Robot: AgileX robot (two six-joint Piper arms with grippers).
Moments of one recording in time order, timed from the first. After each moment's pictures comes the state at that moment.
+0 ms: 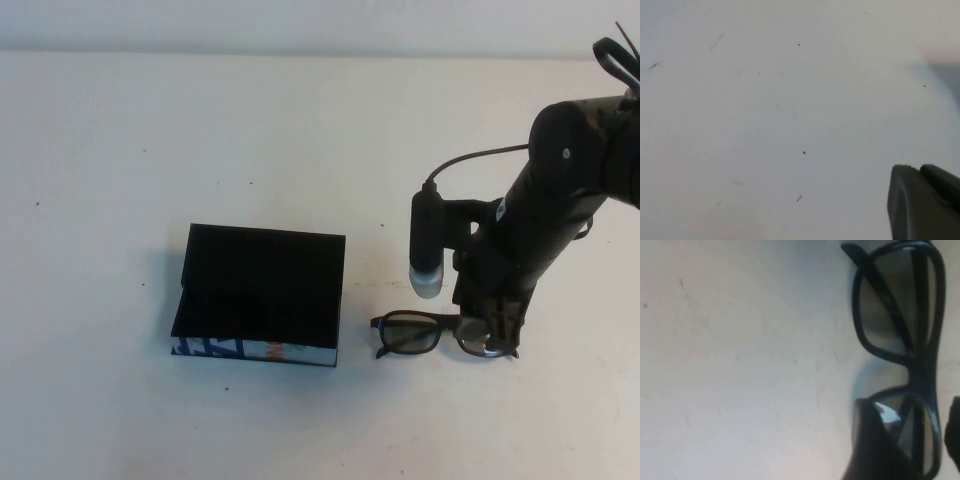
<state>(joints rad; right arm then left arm) 0.45 1.76 -1.31 0.21 1.02 -1.10 -0.02 -0.01 0.03 0.04 0.39 0.03</state>
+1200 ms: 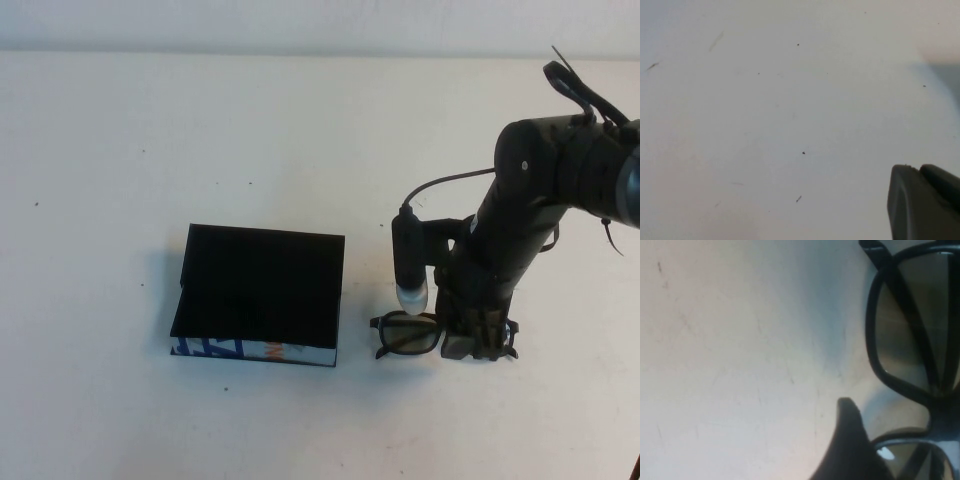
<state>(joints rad) 0.45 1.89 -1.36 0.22 1.02 -1.22 -0.02 -0.01 0.03 0.04 0.39 0.03</state>
